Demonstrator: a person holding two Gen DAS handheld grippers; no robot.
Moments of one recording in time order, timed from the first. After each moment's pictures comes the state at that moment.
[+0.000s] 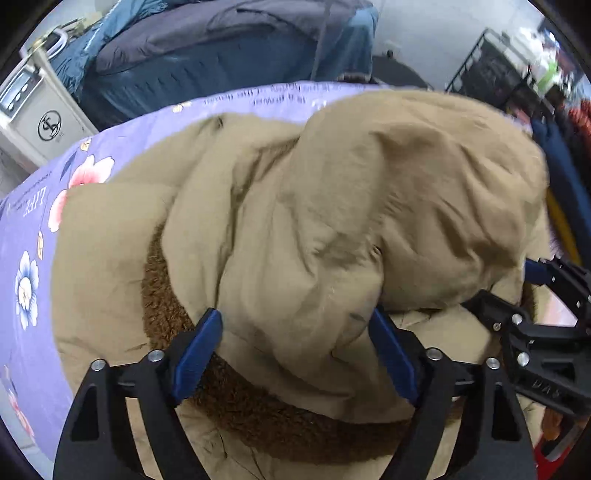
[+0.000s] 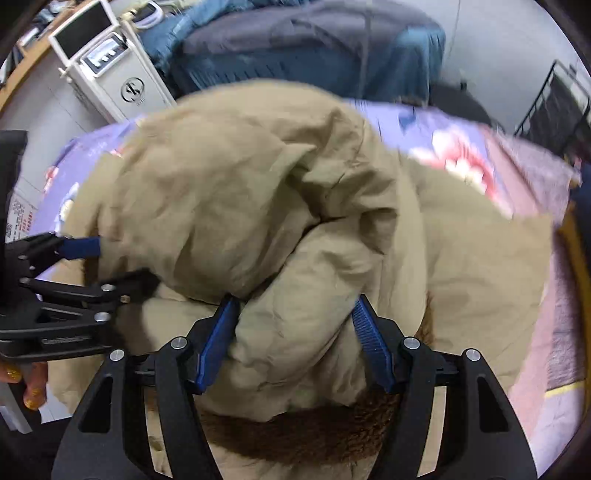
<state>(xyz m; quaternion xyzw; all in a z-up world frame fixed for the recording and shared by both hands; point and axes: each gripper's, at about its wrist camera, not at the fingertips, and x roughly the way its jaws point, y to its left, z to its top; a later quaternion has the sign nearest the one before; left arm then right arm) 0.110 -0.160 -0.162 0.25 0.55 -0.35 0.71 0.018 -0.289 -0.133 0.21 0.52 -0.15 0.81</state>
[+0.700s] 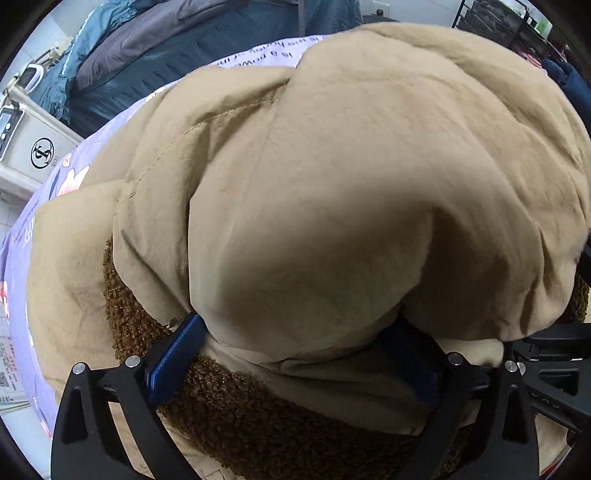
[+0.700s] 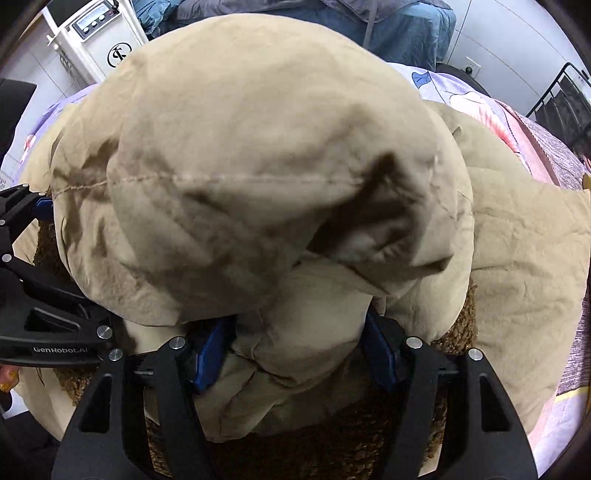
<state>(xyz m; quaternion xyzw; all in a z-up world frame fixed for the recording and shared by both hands) 0.097 -0.171 -0.204 0.33 0.54 -0.34 0.69 0.035 -0.282 -0.182 0.17 0.56 -0.17 0.80</state>
